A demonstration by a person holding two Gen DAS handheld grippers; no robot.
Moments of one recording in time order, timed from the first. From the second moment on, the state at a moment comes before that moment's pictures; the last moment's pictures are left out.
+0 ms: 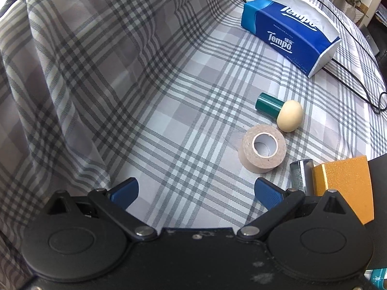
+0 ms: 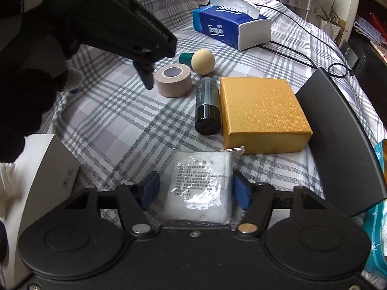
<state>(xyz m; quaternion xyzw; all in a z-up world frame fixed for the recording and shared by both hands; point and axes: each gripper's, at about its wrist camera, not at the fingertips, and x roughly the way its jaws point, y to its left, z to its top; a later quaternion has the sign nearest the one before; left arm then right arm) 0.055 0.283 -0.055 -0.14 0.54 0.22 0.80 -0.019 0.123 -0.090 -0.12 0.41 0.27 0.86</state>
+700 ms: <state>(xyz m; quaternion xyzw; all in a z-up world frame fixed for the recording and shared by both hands) 0.119 0.276 -0.067 -0.16 0.55 0.19 0.80 -0.021 0.131 -0.091 -0.13 0.43 0.28 0.85</state>
